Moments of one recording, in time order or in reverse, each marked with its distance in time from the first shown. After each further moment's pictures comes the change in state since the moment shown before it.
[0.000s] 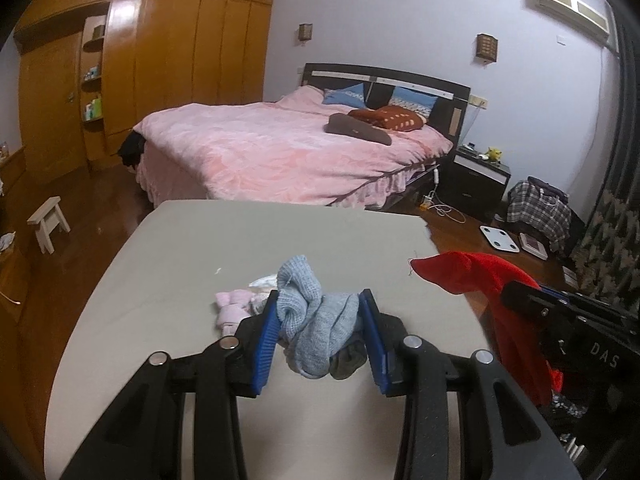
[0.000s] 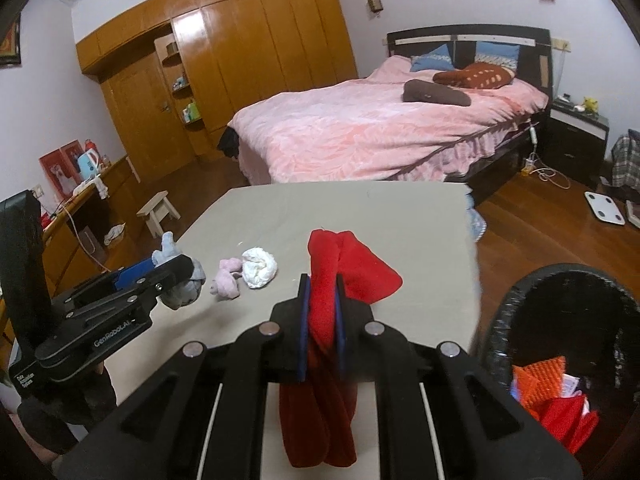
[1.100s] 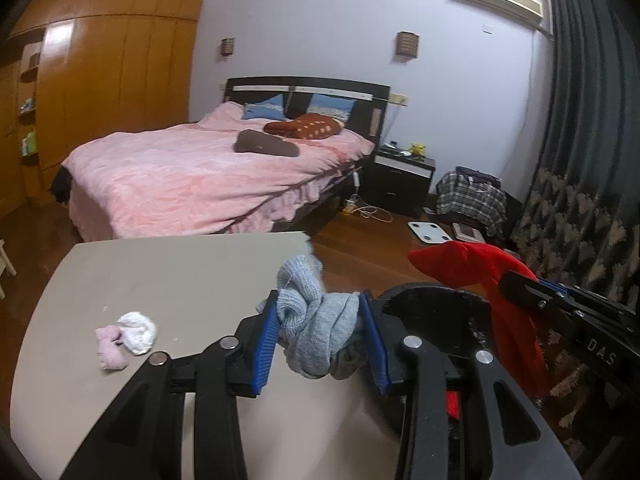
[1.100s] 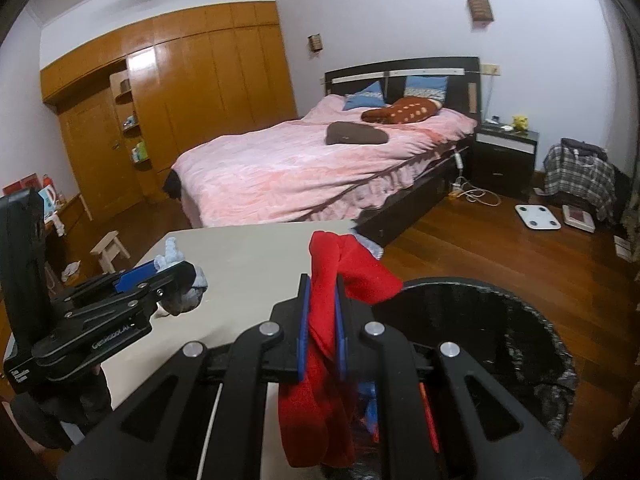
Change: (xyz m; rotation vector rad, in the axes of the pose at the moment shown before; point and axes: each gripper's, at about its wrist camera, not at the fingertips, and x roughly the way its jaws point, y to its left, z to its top) left arm -0.010 -0.145 0.018 0.130 -0.037 -0.230; right arm -0.120 -0.090 -0.009 0.054 -0.147 -0.211
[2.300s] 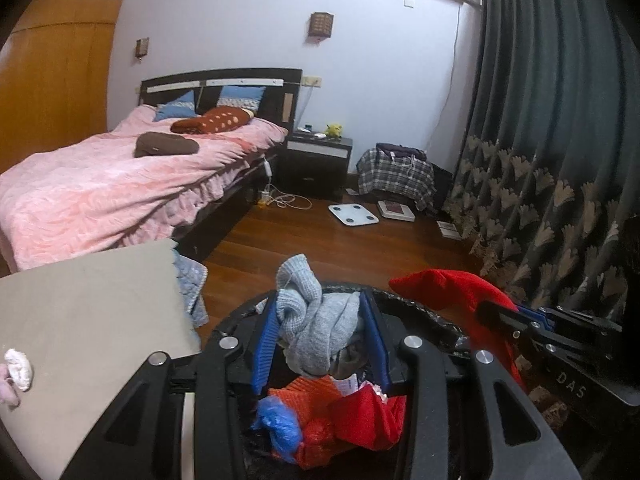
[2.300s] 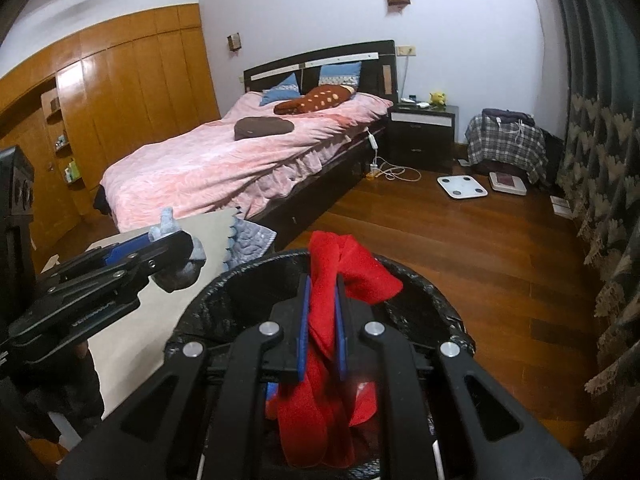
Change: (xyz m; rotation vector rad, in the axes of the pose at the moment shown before) left arm 0.079 -0.135 0.000 0.129 0.046 -0.249; right arm -0.027 -0.127 -0.045 0.128 0.027 -0.238
